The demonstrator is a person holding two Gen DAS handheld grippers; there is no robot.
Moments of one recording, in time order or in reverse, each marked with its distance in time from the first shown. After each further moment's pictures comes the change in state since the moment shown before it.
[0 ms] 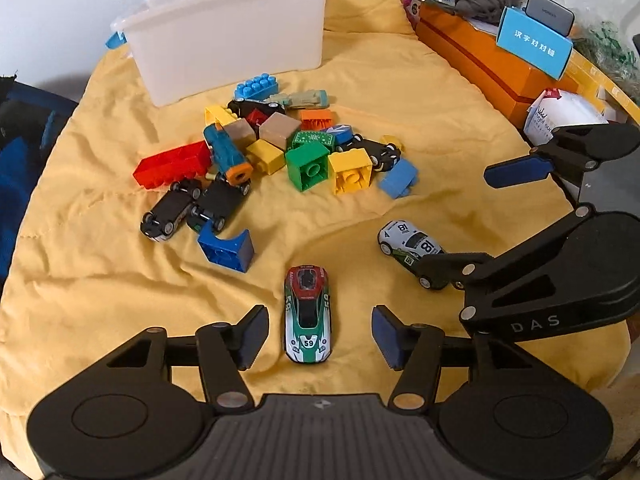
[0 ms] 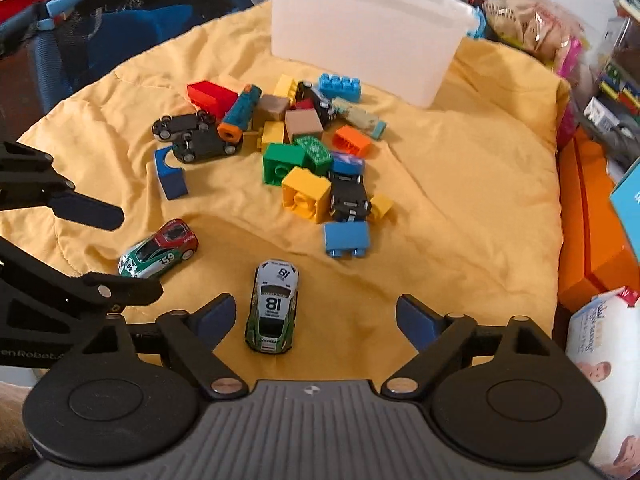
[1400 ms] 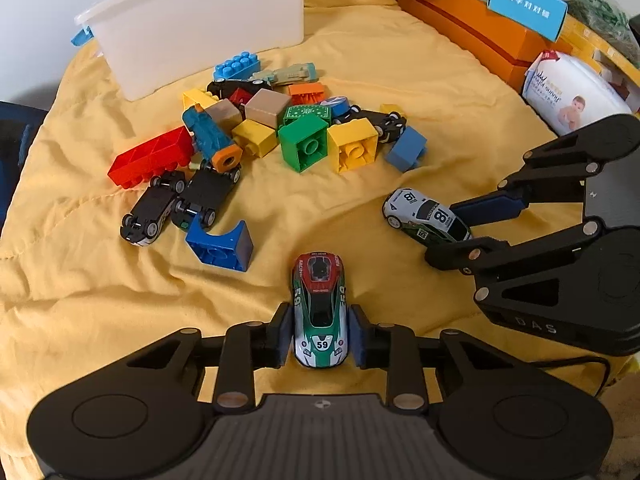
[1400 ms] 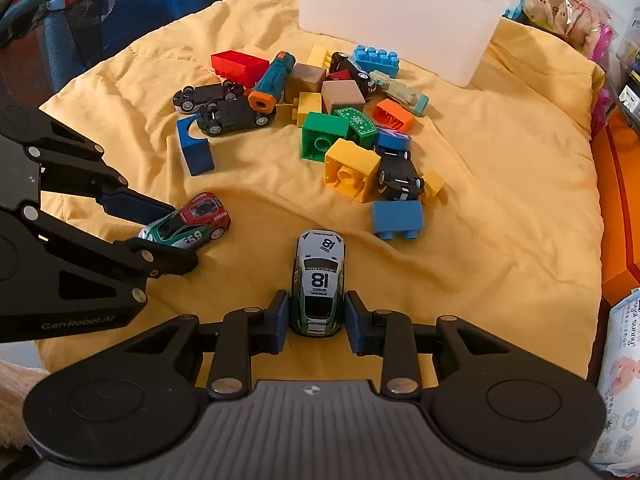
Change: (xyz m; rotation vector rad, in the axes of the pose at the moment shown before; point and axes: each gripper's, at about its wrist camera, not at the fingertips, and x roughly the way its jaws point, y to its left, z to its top) left arm 0.029 0.014 0.001 0.097 0.038 -0.037; right arm 0.022 0.019 -0.003 0.008 0.053 0.061
